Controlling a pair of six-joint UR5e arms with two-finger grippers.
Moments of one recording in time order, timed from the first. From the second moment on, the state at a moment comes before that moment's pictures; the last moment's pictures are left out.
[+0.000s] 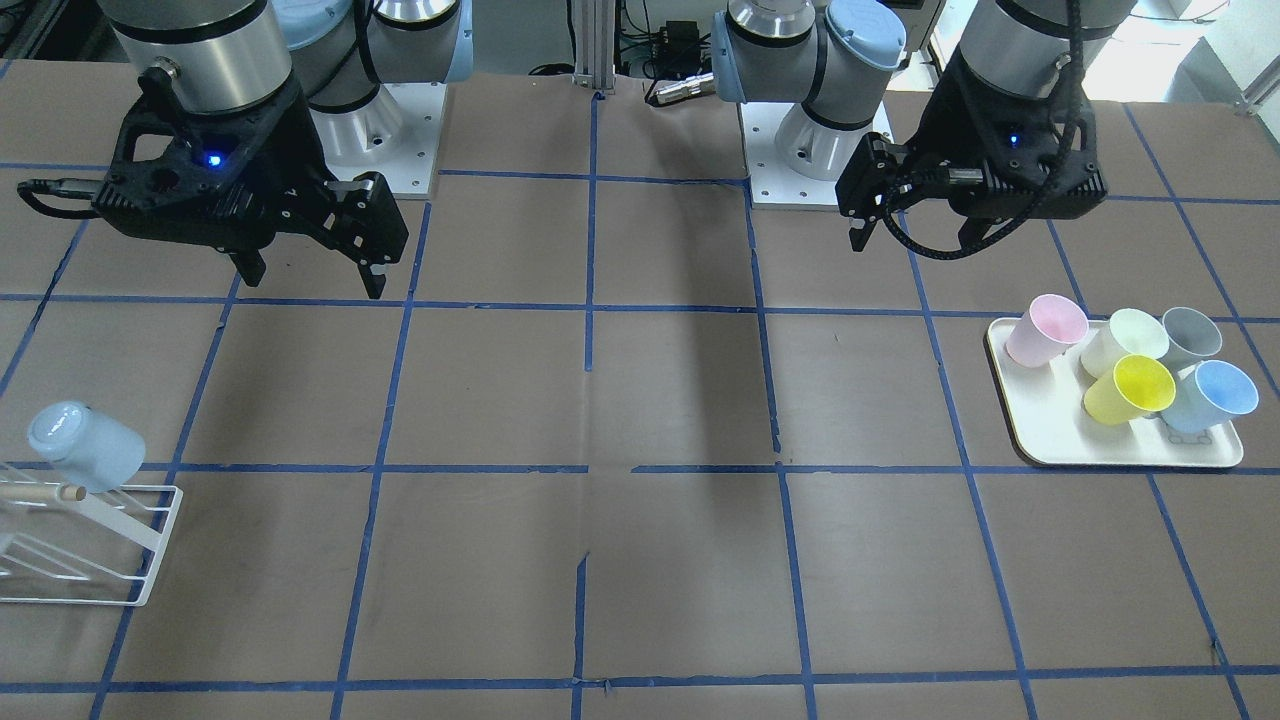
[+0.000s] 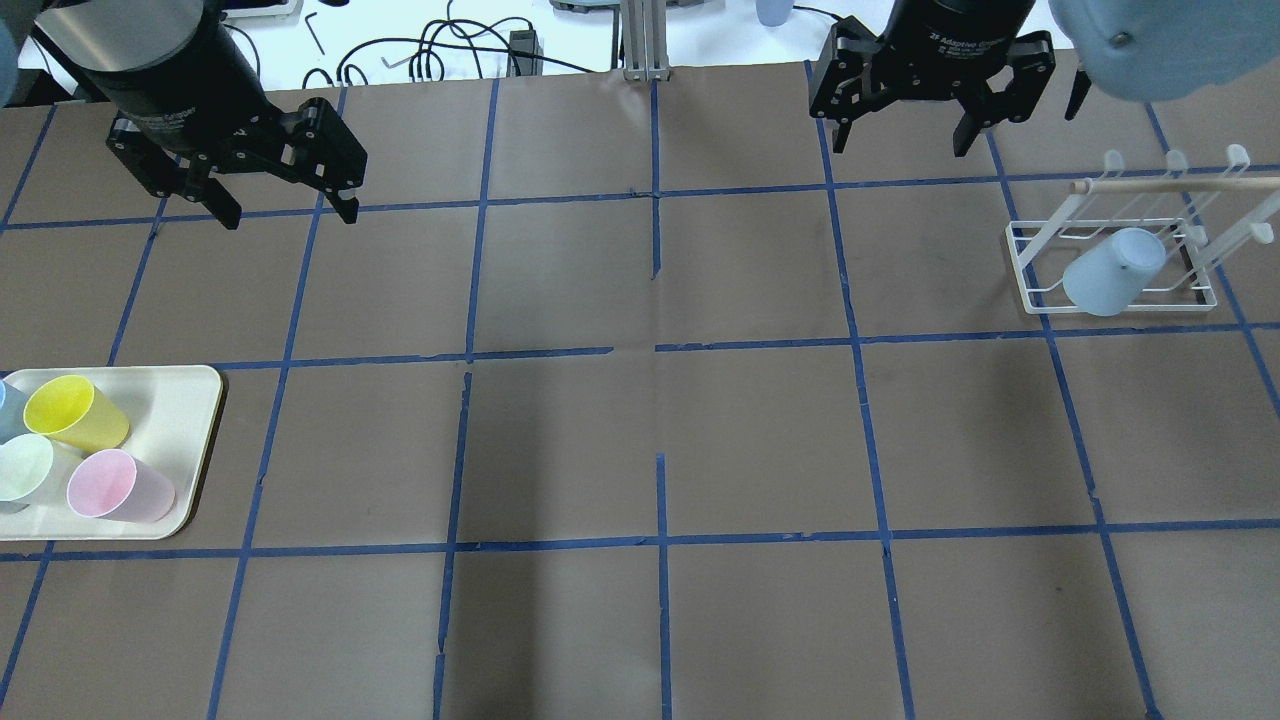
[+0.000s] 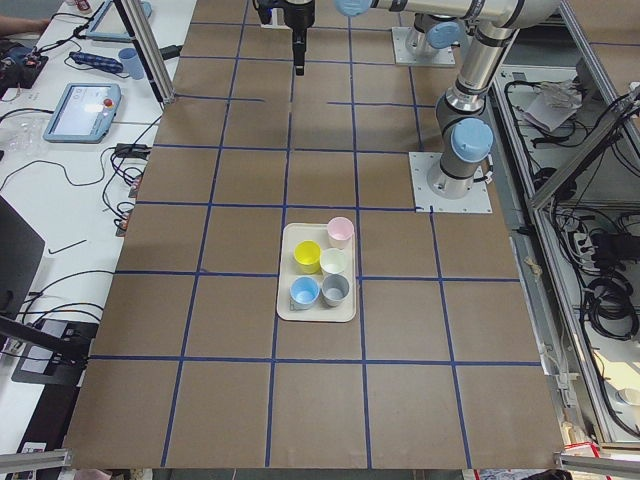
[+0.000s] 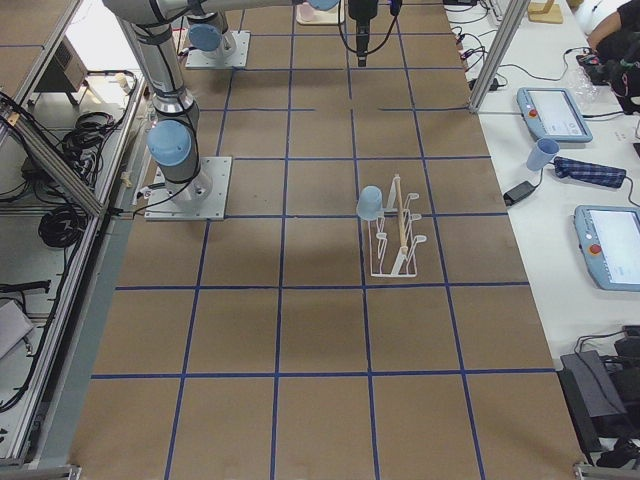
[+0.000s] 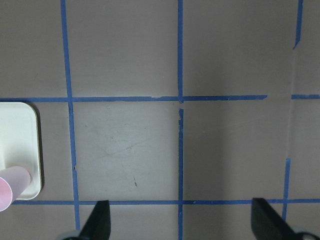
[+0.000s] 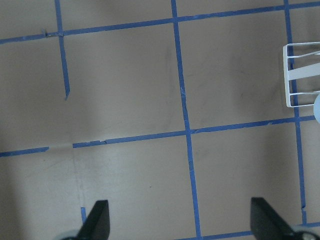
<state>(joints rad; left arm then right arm) -1.53 -1.58 -1.46 -1.67 1.58 0.04 1.66 -1.48 1.41 -1.60 -1.59 0.19</state>
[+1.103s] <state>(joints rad) -1.53 -1.58 -1.46 -1.67 1.58 0.04 1.48 -1.47 1.41 -1.61 -1.59 -0.01</state>
